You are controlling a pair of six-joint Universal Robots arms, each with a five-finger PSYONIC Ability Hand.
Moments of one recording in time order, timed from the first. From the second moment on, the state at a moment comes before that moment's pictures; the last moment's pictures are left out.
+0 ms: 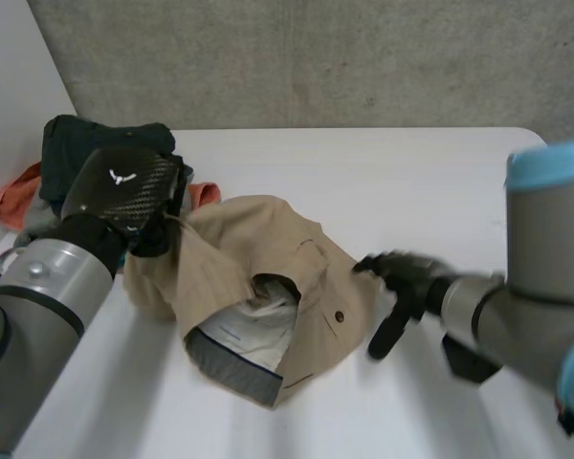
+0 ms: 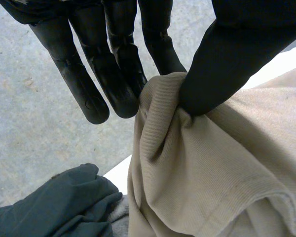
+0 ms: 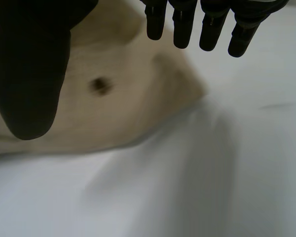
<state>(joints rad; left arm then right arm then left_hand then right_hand) 4.25 -1.54 -1.77 3.28 -1.56 3.41 2.07 -1.21 1.52 0.36 1.43 3.23 1.14 1.18 1.20 1.20 0.98 0.21 0.20 0.20 0.20 0.05</state>
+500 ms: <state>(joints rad) 4.22 -1.50 -1.78 3.16 -1.49 3.31 2.03 -1.01 1.23 -0.04 1.66 3.02 1.14 1.18 1.20 1.20 0.98 1.06 1.15 1.14 1.17 0.95</state>
